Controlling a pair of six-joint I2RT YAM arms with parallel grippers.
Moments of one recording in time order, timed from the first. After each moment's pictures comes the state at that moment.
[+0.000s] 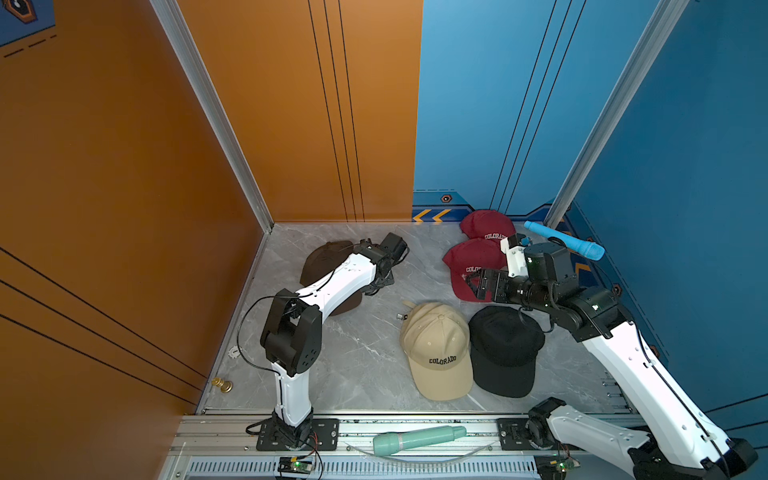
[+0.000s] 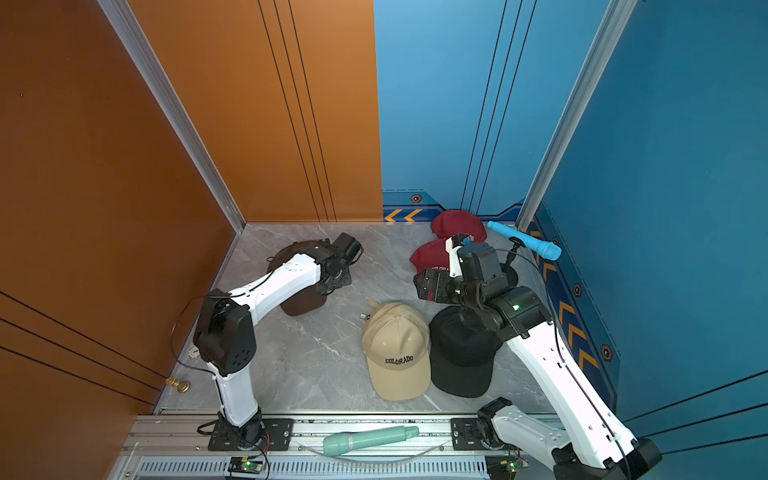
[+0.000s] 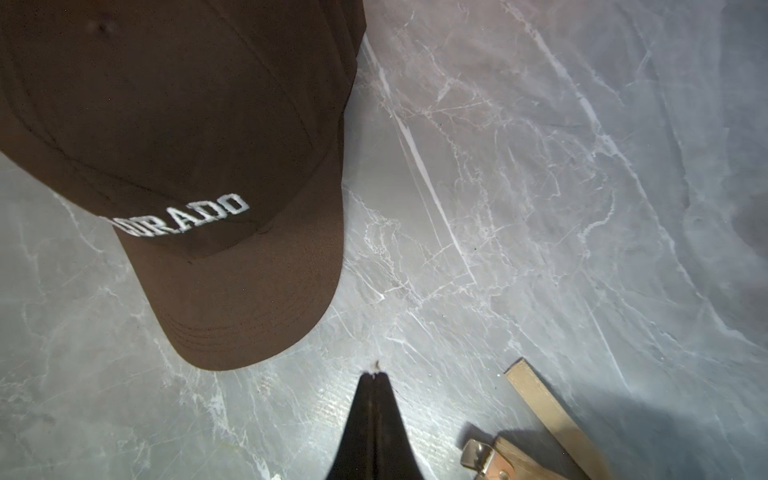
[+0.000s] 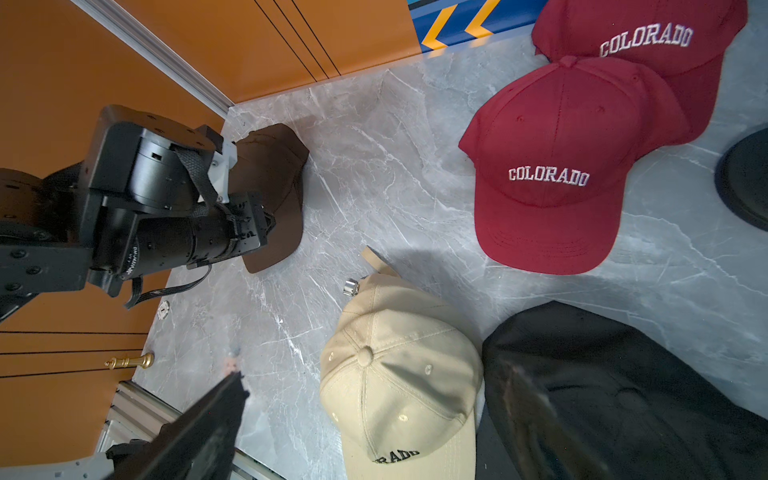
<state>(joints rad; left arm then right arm) -0.57 1.89 1.59 -0.96 -0.40 -0.83 0.46 1.06 1.30 -0.91 -0.10 0.49</state>
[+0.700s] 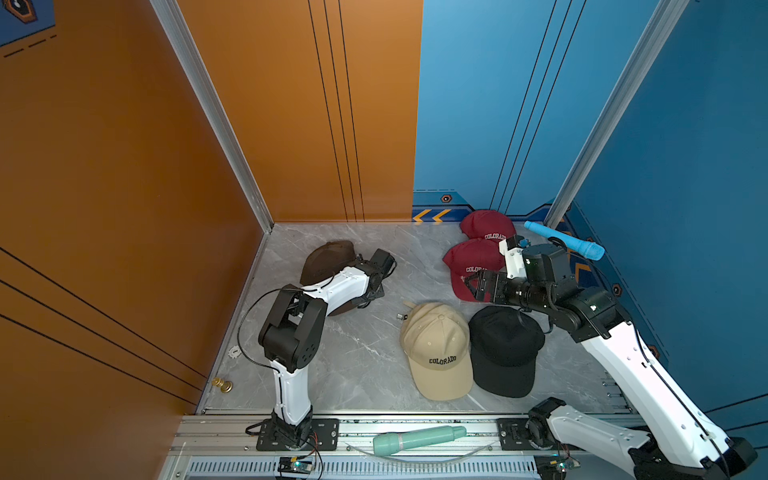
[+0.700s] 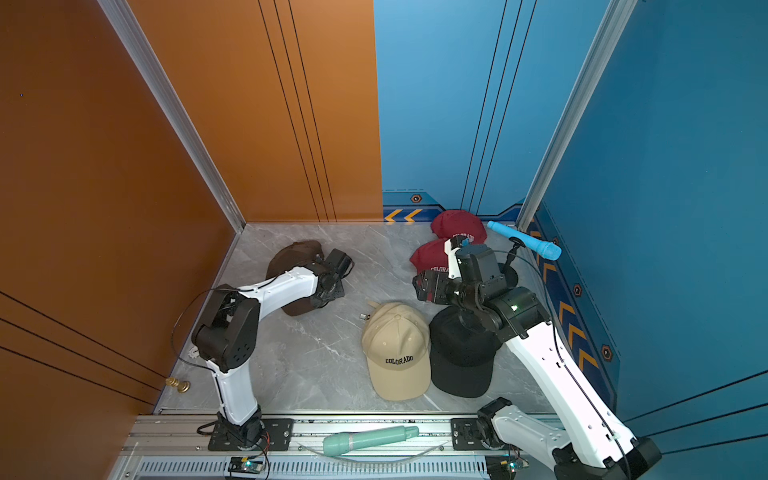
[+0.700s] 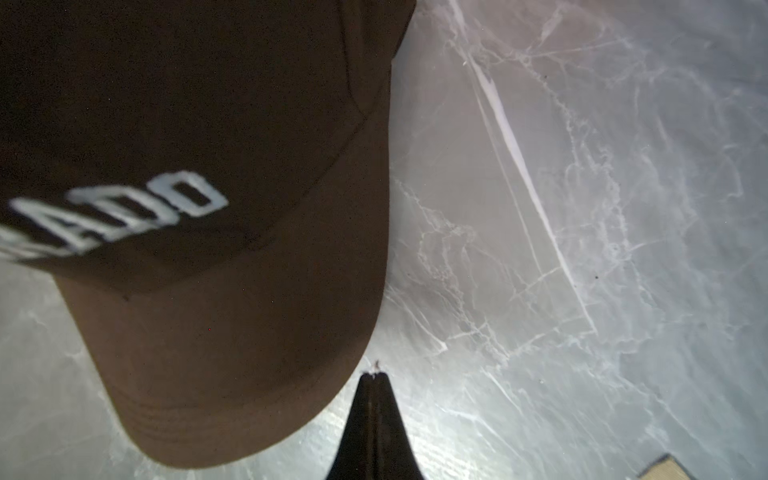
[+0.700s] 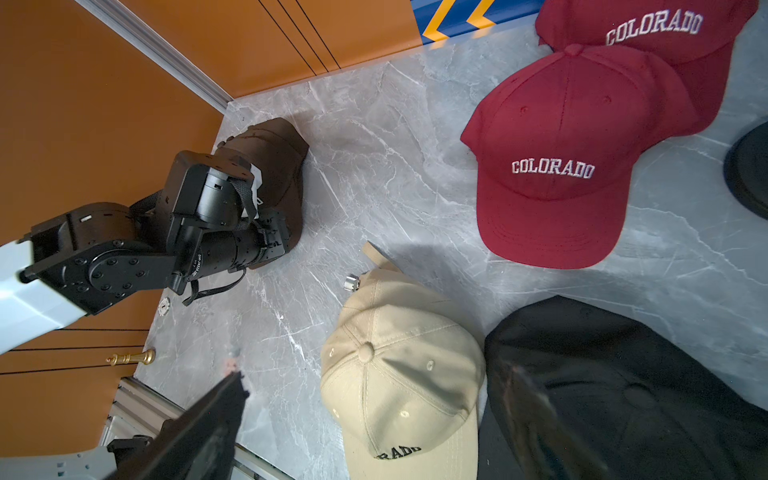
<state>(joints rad) -0.49 1.90 1.32 -0.68 -0.39 -0.79 0.47 1.06 1.29 -0.91 -0.09 0.50</state>
